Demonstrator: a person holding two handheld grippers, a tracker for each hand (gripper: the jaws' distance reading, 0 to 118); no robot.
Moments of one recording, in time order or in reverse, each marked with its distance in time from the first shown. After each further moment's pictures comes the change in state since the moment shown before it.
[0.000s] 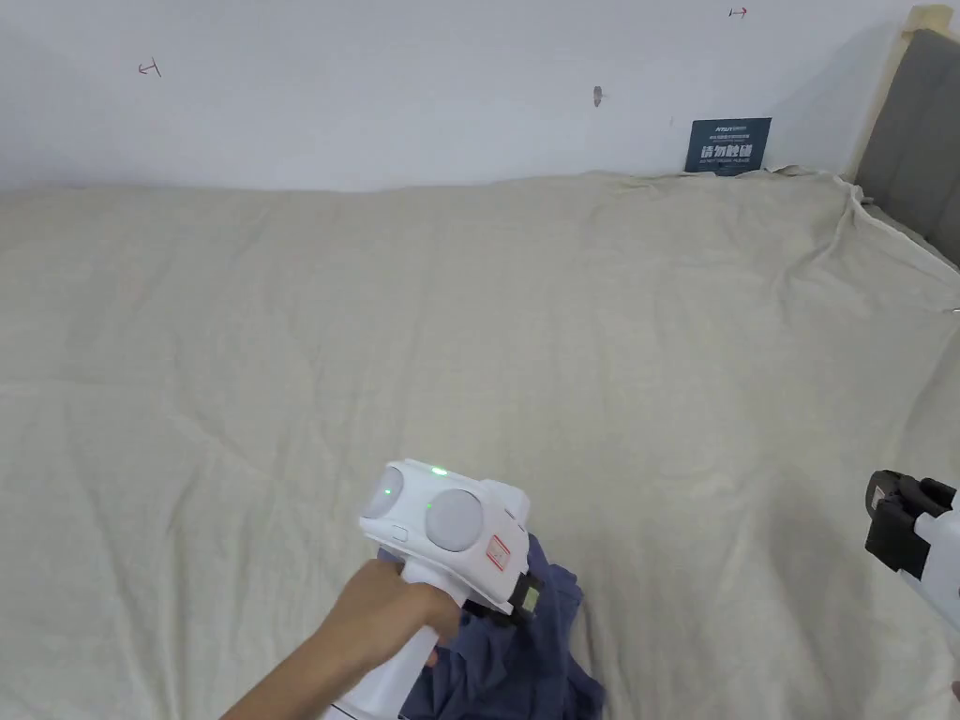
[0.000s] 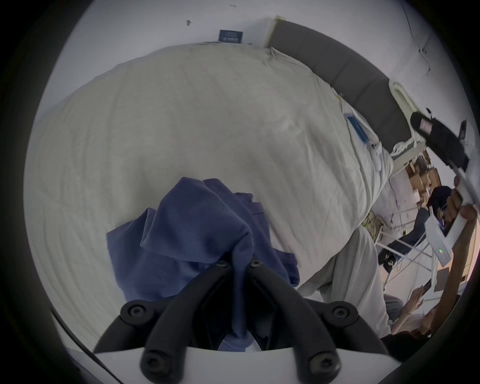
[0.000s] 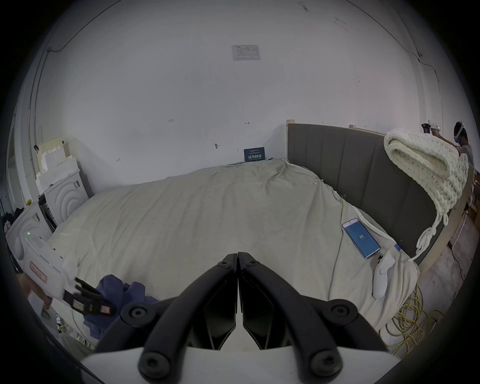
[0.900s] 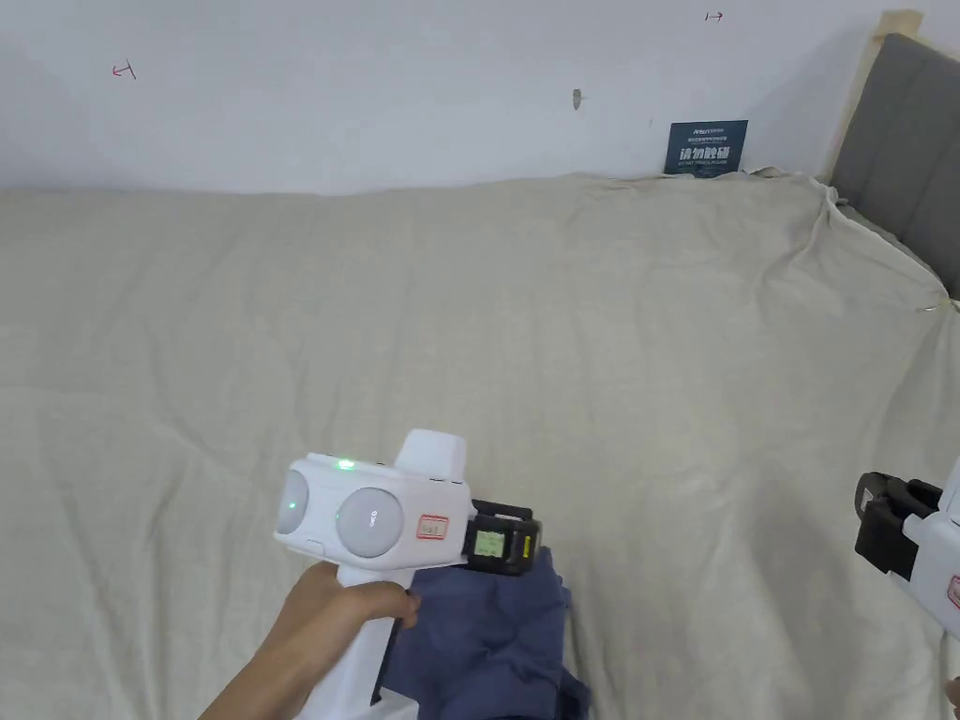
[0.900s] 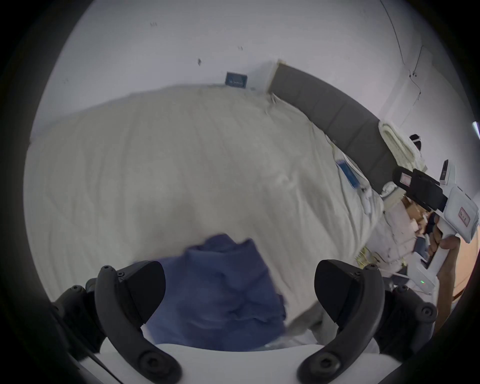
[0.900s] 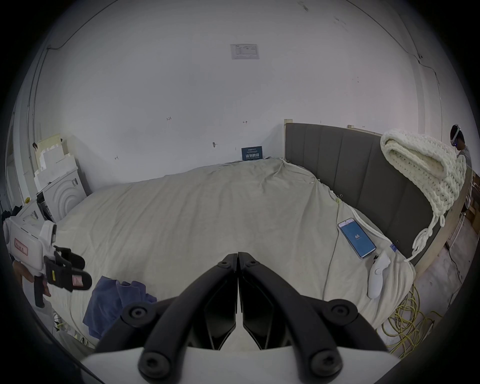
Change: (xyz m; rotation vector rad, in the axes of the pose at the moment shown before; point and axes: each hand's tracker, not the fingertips) left arm -0.028 -0.013 0.071 0.402 0.060 0.092; right arm 0.000 0.002 0.002 -0.006 -0.013 0.012
